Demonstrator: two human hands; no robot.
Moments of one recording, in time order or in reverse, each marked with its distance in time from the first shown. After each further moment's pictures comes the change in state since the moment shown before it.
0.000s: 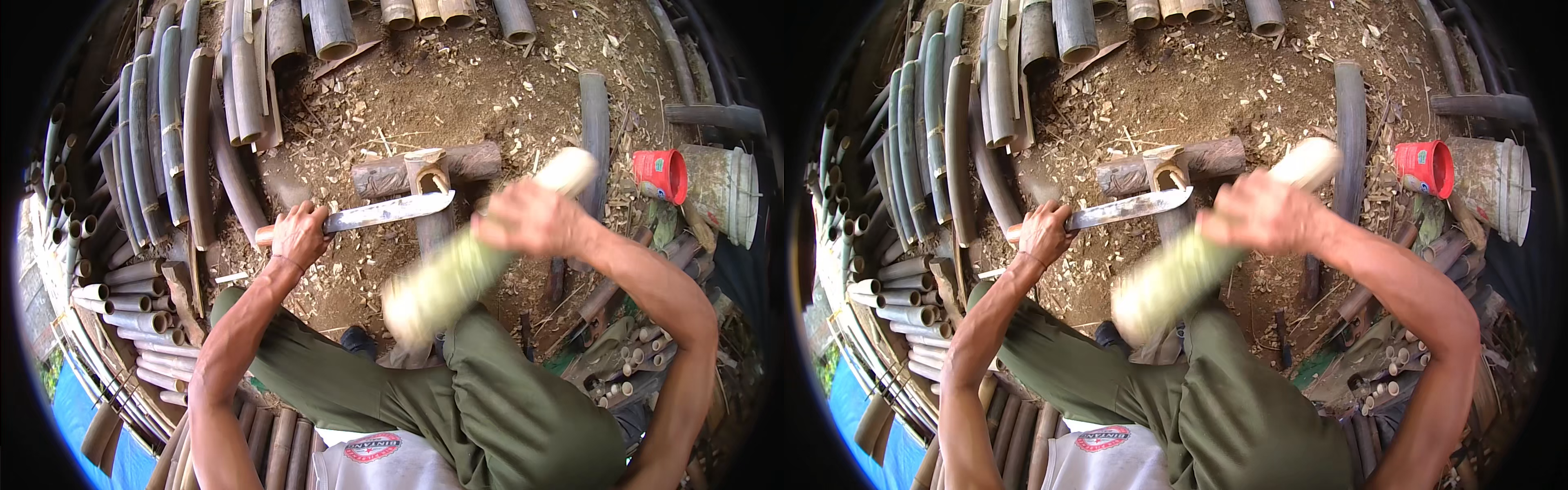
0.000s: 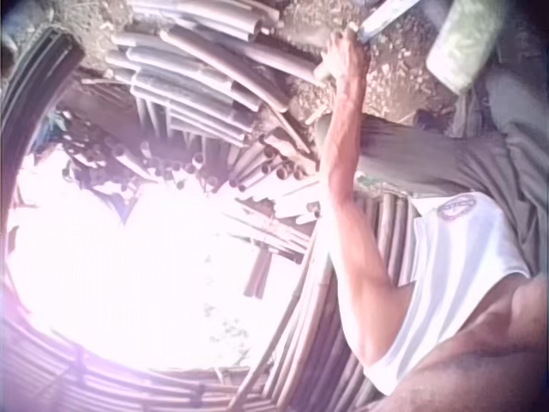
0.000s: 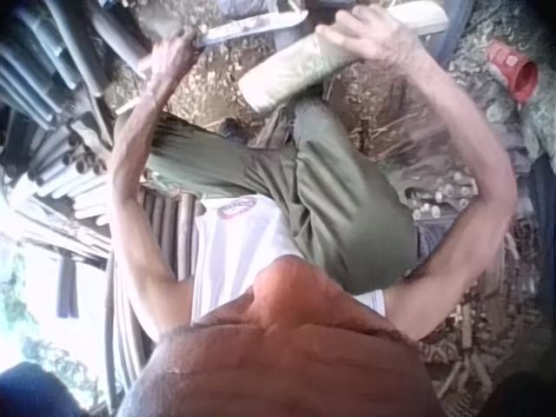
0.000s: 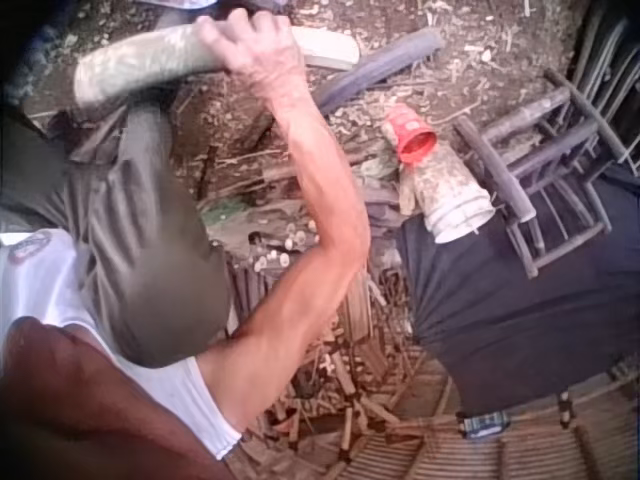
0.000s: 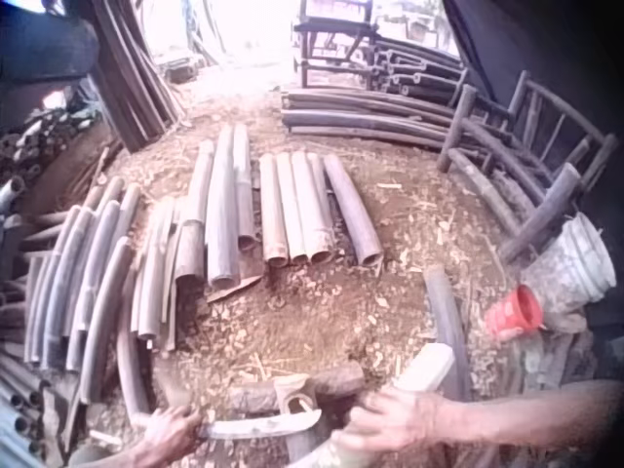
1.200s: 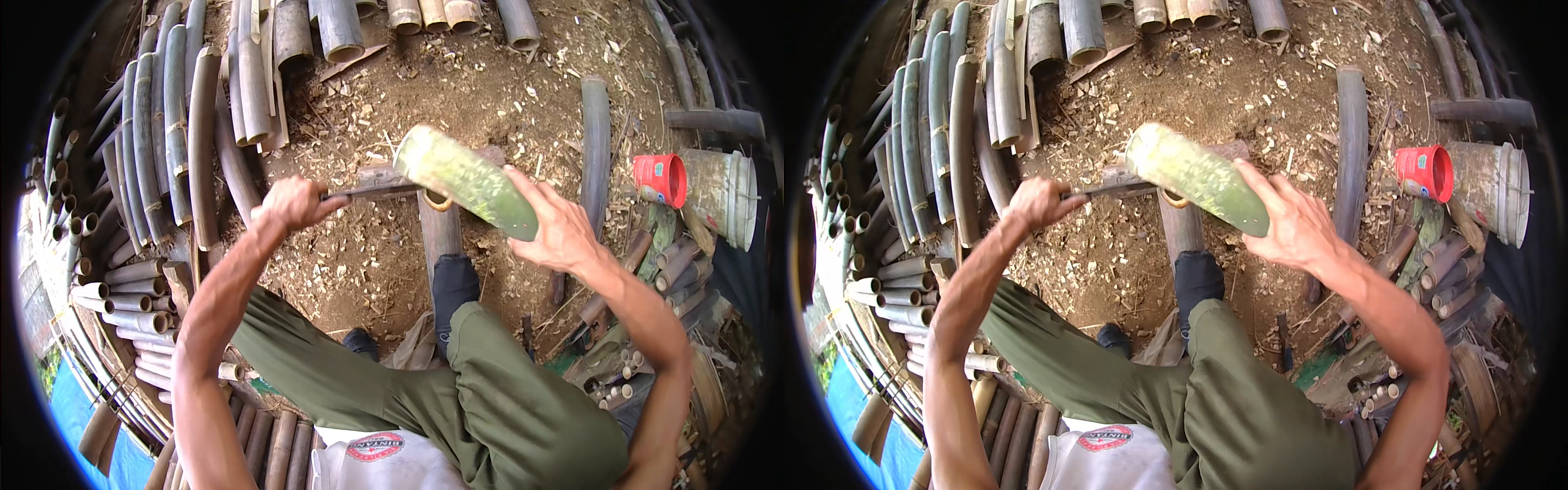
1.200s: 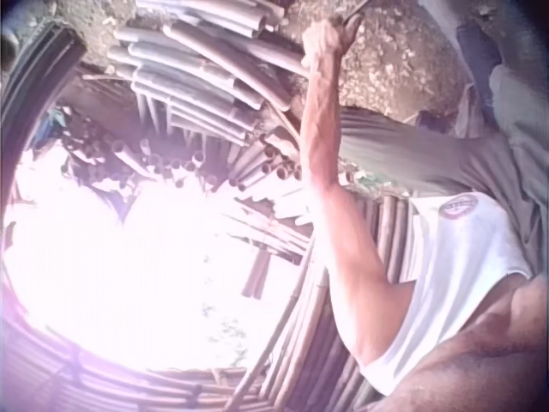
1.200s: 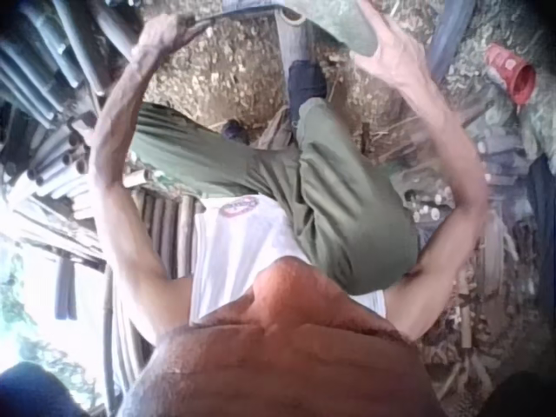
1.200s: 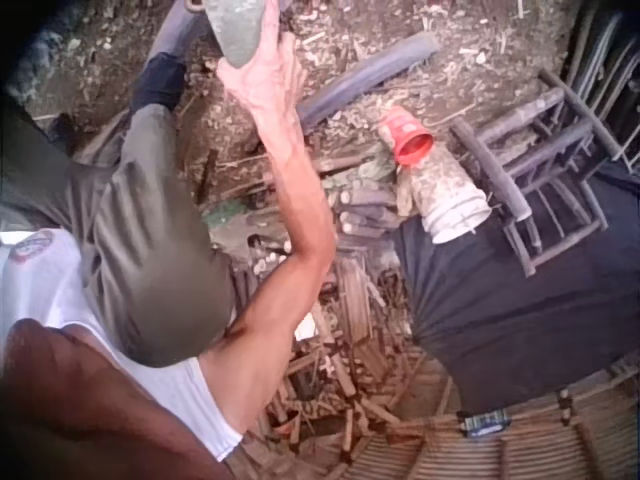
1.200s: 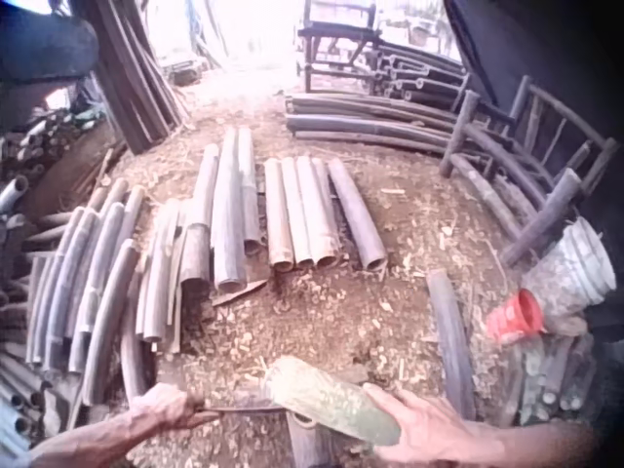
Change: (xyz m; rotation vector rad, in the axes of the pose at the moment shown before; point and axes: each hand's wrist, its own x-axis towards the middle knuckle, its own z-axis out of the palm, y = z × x) left_hand 0.040 -0.032 -0.045 -0.065 -0.098 0.106; right_hand 0.017 -0.029 -0.048 0.547 -0.302 0.924
